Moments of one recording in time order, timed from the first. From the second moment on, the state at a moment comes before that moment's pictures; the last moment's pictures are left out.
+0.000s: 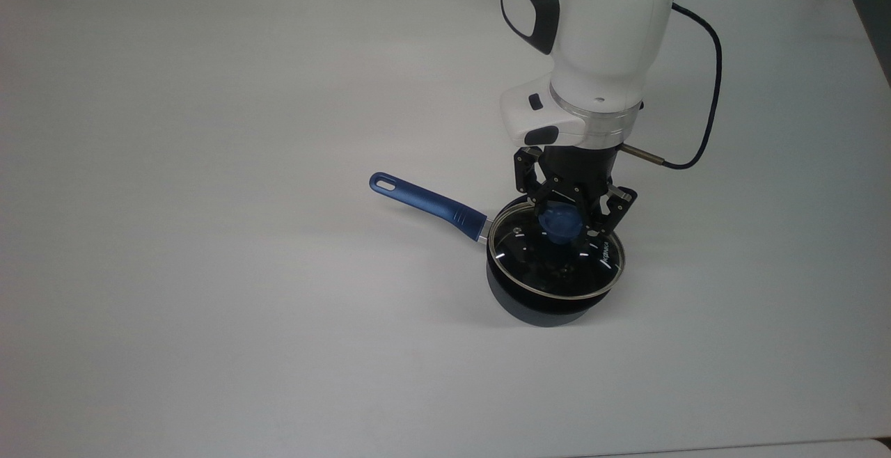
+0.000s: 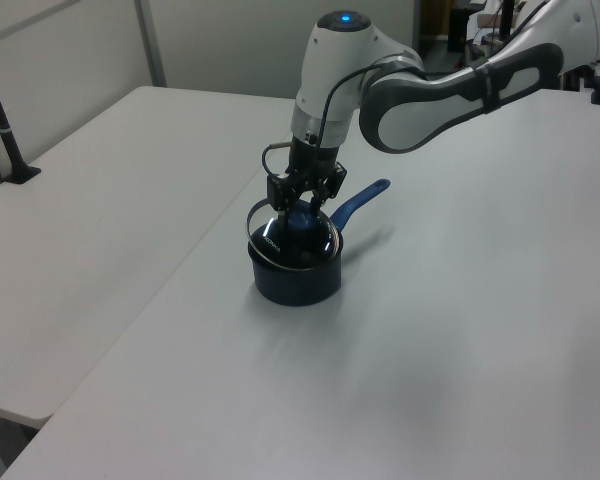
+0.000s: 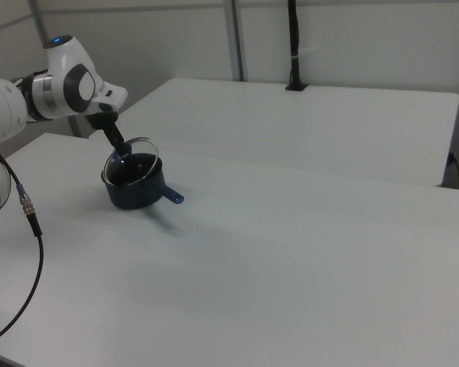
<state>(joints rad) 0.31 0.62 0.08 -1.24 -0.17 2.13 1.04</state>
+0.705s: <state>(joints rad) 0.31 0.61 0.08 -1.24 -0.17 2.10 1.07</state>
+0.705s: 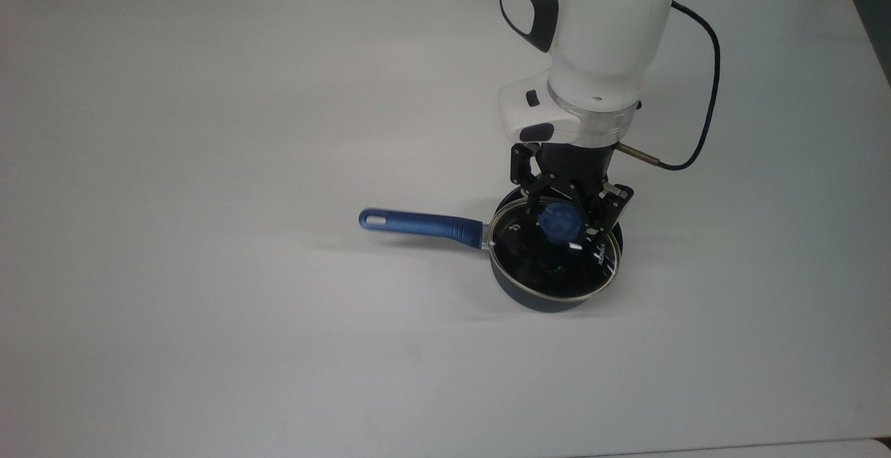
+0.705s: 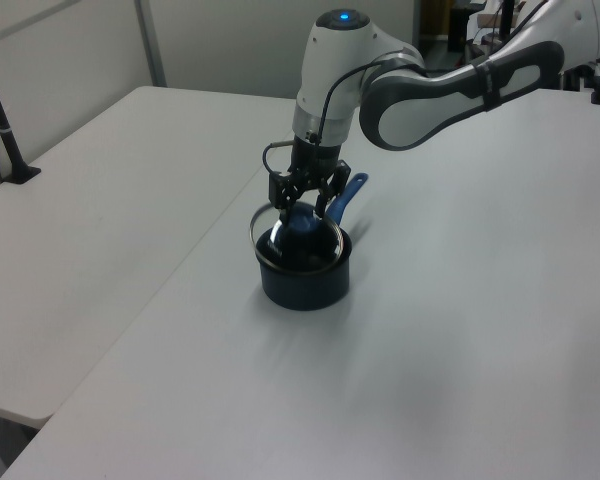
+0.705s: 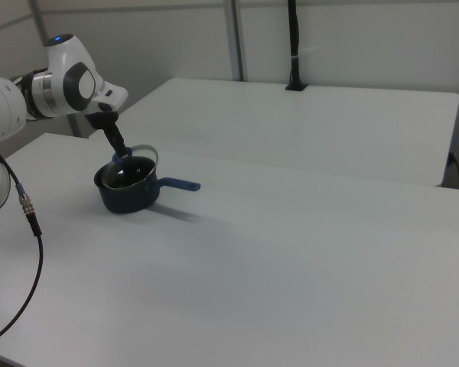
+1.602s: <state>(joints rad) 0.19 0.39 0.07 -1.23 -0.10 1.56 0.79</state>
